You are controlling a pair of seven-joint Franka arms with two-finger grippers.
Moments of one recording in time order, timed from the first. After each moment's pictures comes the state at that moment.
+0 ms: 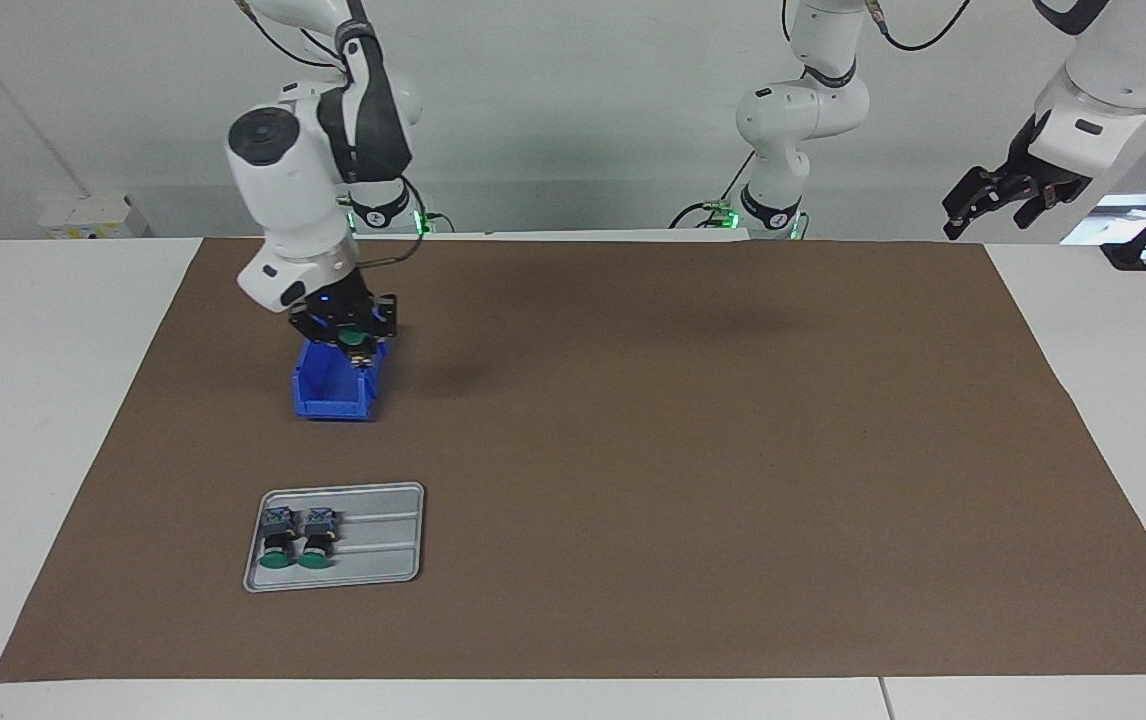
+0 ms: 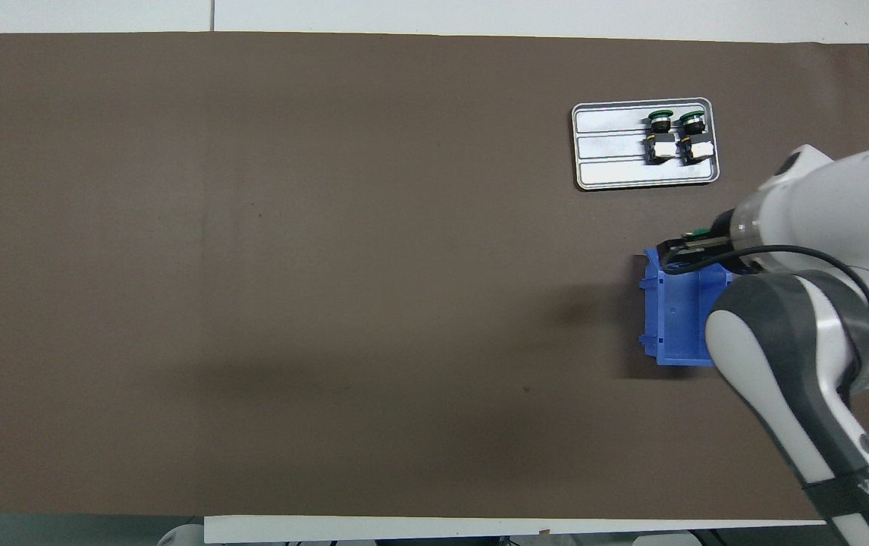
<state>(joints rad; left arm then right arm) 0.11 -0.09 -0.13 -1.58 0.04 1.38 -0.05 0.10 -0.12 -0.06 -2.18 0.00 2.06 -0.05</state>
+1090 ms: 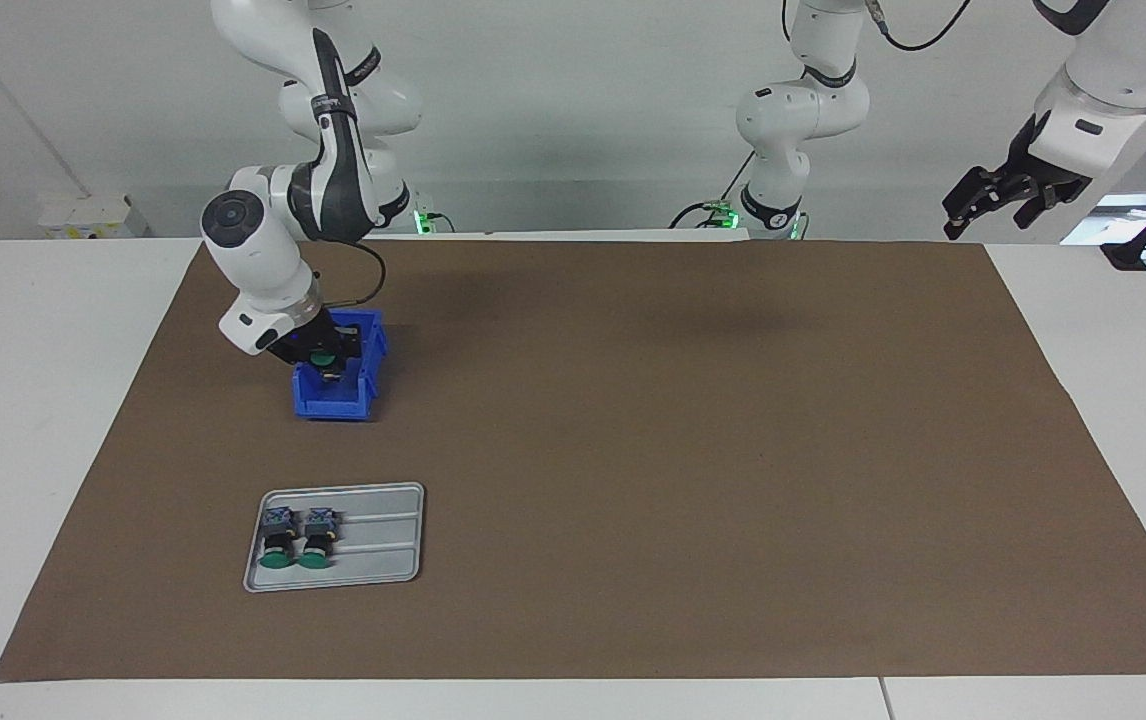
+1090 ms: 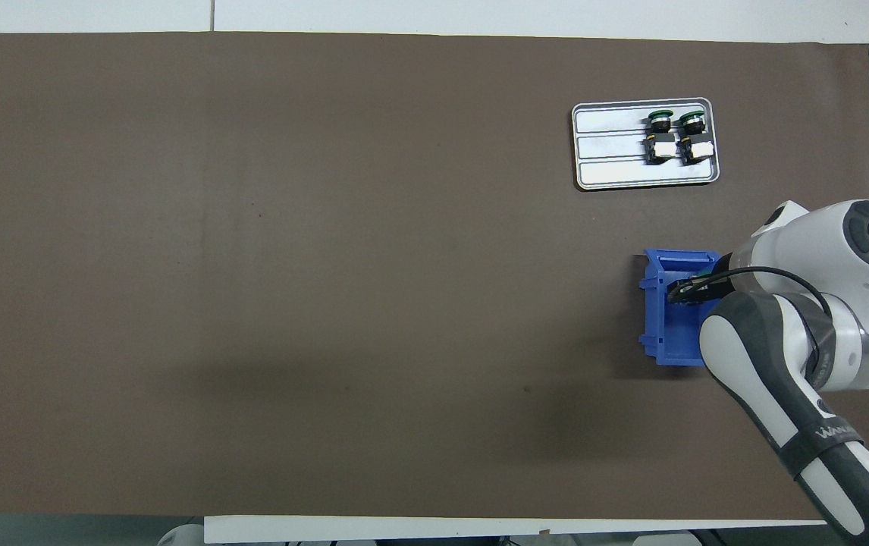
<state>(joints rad) 0.11 -0.09 -0.13 -1.58 0.04 1.38 -0.05 0.05 -0.04 -0.04 -2.35 0.00 2.21 -0.08</state>
